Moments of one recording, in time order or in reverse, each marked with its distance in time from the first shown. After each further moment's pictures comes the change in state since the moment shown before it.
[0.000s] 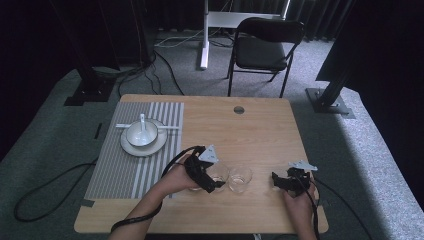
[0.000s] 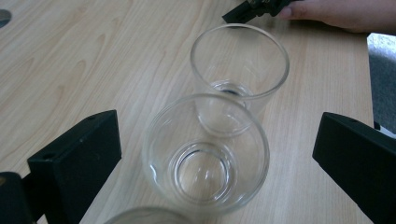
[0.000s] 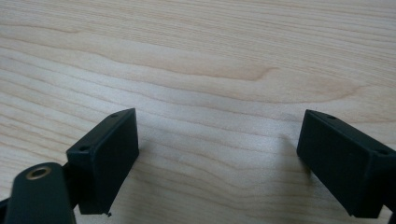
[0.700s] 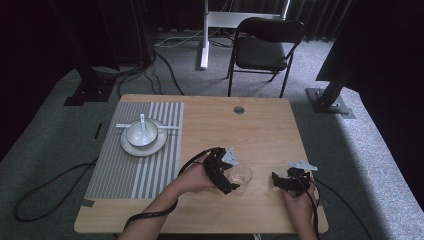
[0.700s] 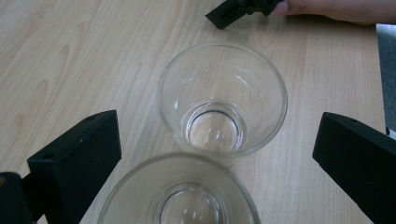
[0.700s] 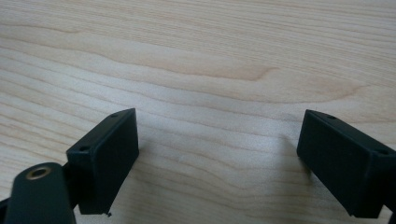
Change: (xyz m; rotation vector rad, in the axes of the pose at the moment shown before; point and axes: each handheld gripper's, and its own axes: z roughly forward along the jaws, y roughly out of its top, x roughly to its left) left arm -0.011 0.032 0.043 0.094 -0.032 0.055; right arm 0.000 0.000 0.000 0.000 0.000 0.001
